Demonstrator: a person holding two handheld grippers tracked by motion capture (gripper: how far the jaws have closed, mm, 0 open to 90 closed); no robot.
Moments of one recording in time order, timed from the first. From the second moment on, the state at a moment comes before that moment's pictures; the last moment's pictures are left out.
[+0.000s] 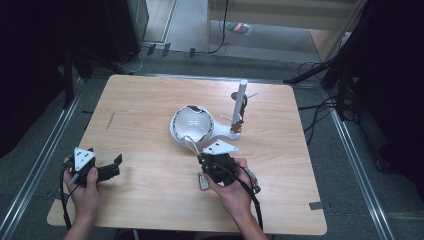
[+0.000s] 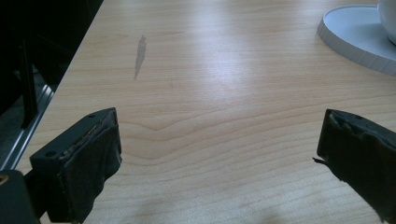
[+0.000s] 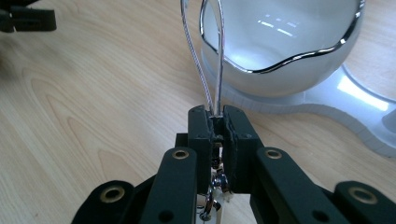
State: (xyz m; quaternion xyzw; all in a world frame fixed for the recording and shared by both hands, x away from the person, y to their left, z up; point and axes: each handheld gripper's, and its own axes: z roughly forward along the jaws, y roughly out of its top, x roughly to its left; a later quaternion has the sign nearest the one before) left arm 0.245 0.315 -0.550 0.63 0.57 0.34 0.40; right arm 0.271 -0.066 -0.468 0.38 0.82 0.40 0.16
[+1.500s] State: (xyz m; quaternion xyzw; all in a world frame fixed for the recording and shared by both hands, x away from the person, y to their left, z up) left arm 0.245 0.314 -0.550 0.63 0.57 0.35 0.40; right arm 0.254 -0.105 -0.453 0.40 0.67 0.50 0.38
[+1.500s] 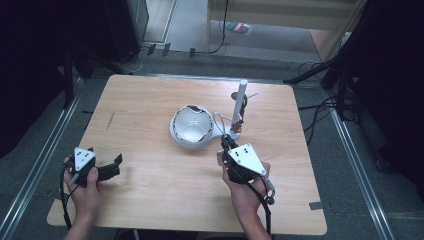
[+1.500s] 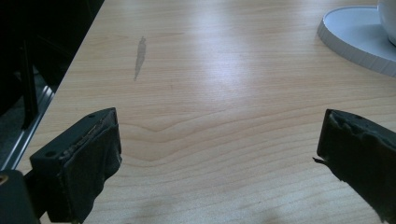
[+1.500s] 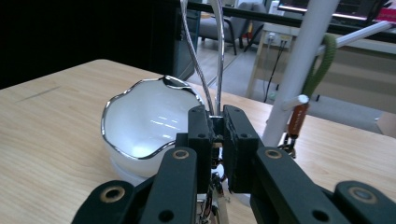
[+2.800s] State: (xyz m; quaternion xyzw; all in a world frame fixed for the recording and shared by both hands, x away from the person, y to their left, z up) left arm 0.245 0.314 -0.550 0.63 0.57 0.35 0.40; right arm 0.268 -0.133 -0.462 0.45 0.63 0.47 0.41
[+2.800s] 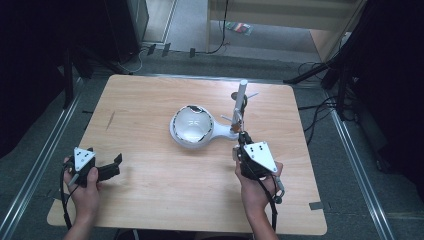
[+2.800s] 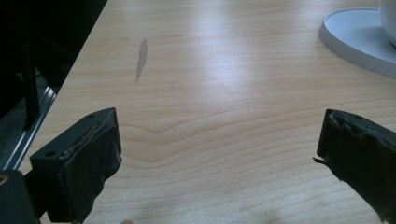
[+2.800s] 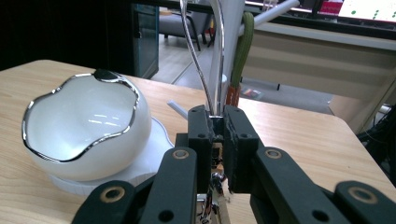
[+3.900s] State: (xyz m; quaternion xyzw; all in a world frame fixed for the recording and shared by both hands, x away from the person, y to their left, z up) left arm 0.244 0.314 -0.549 0.63 0.57 0.35 0.40; right arm 0.300 -0.142 -0.483 0.53 0.65 0.43 0.34
